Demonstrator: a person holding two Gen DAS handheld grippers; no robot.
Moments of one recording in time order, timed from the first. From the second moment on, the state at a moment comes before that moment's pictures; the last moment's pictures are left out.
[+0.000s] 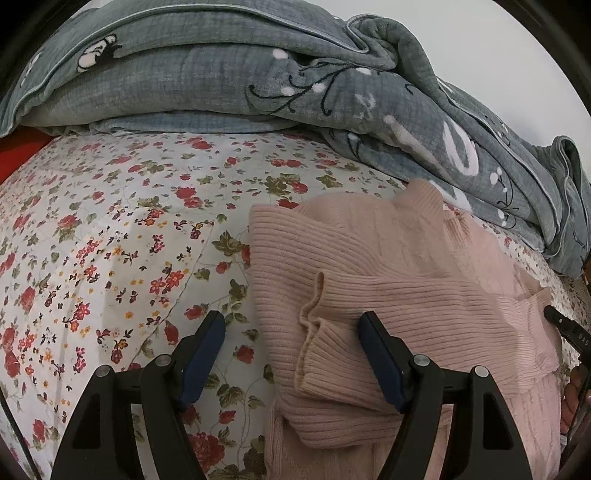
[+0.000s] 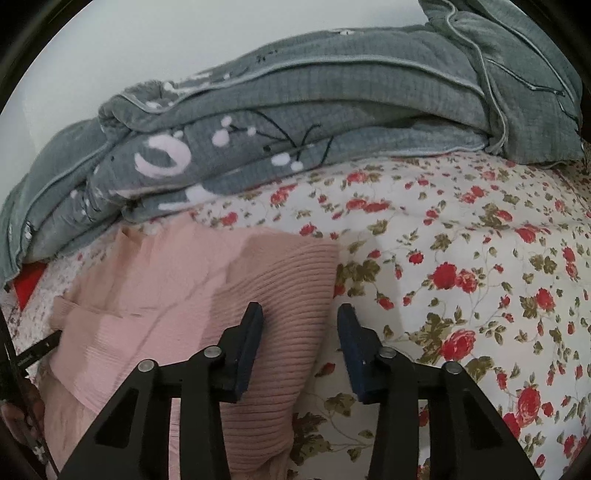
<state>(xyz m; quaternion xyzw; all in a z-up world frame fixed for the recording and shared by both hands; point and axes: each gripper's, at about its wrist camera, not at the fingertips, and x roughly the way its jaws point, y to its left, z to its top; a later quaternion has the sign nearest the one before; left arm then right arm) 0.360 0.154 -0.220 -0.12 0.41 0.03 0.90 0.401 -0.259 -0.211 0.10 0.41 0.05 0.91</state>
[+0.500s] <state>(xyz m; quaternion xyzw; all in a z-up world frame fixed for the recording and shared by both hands) 0.360 0.153 -0.219 -0.11 0.41 0.02 0.90 0.401 -0.262 -0.212 0.09 0.41 0.03 0.91</state>
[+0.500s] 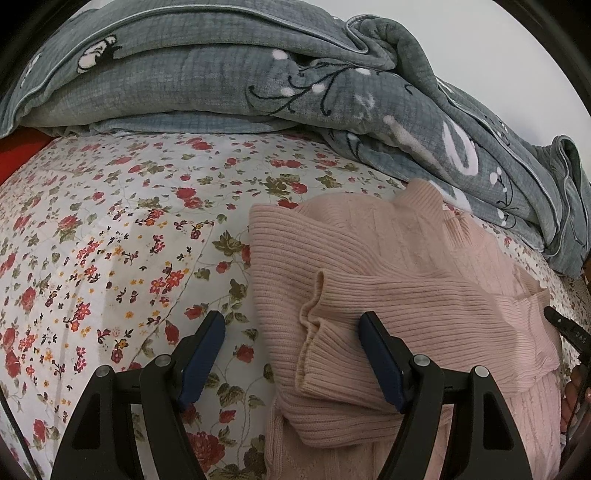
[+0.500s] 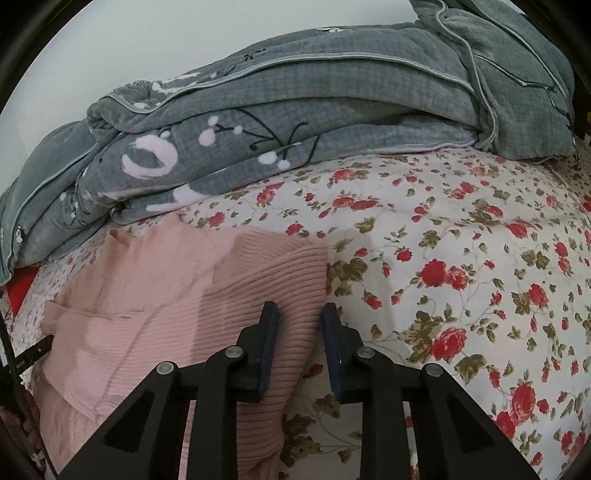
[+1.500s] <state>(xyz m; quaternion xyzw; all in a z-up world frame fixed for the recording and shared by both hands) 0.350 0.155 -0.214 -0.12 0.40 0.05 0.91 0.404 -0.262 -0.212 0.10 0.41 0.03 0.90</state>
